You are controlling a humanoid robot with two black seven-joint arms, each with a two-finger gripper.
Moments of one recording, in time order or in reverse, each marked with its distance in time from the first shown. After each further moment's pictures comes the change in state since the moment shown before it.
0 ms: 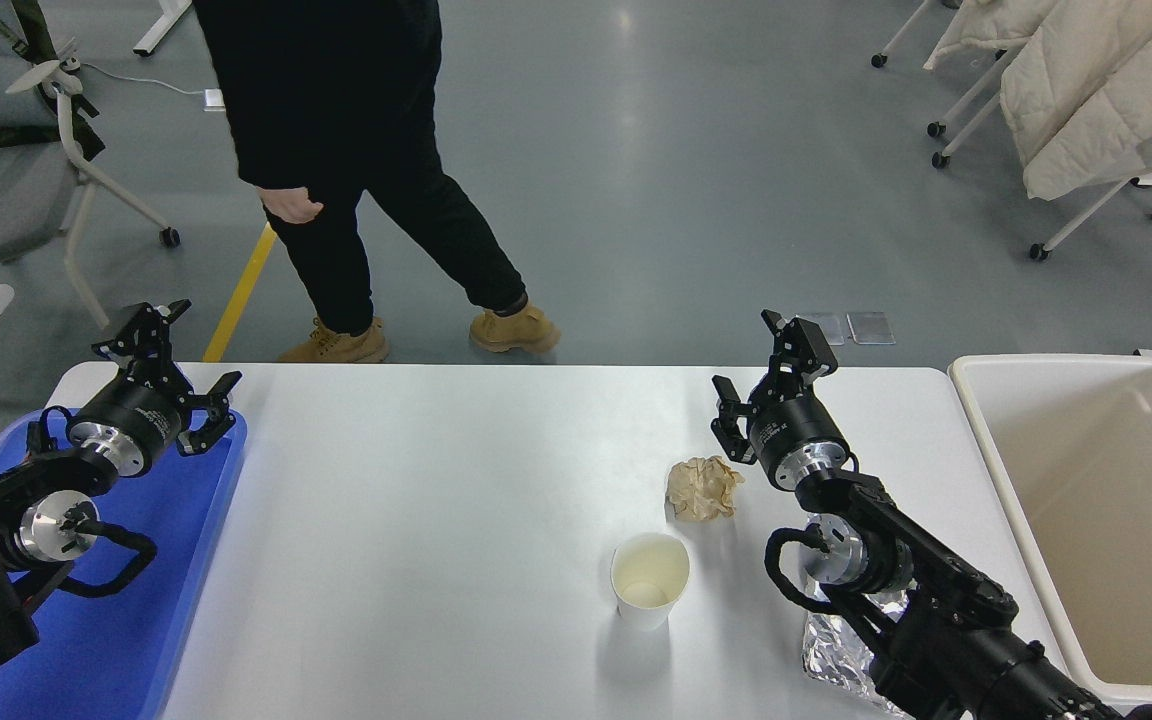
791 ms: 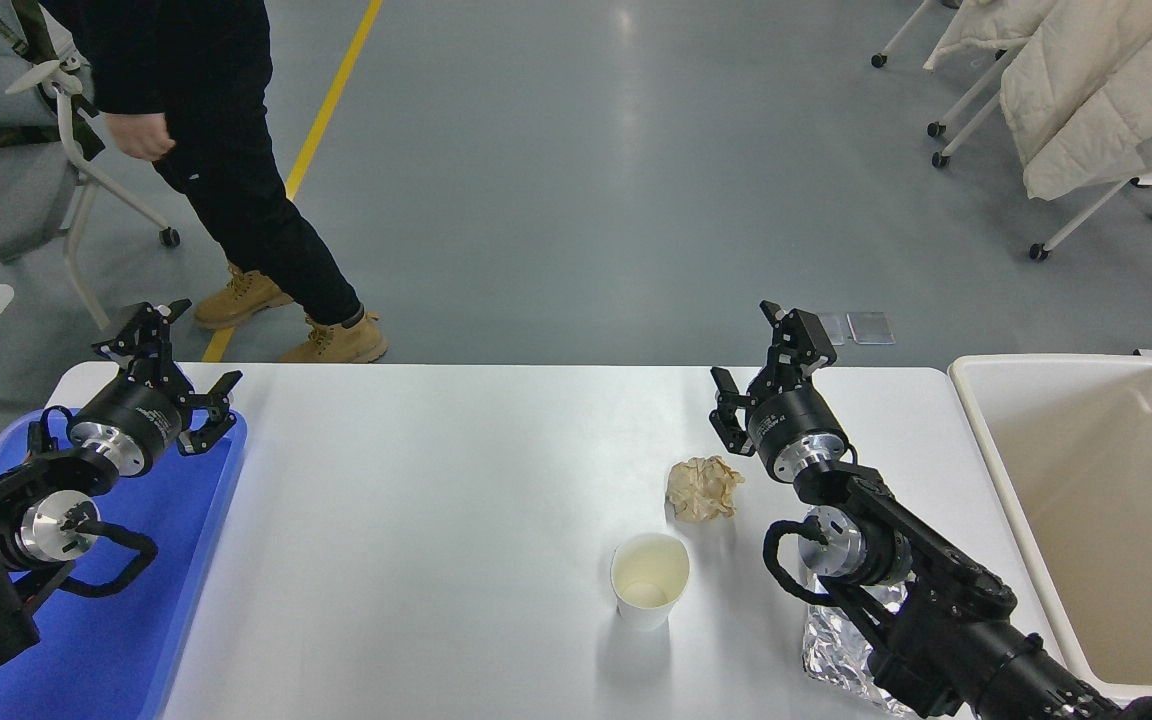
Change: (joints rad) left arm 0.000 -0.001 0.001 0.000 0.000 0.000 -0.002; right arm 0.025 0.000 0.000 -0.010 0.002 -0.002 0.000
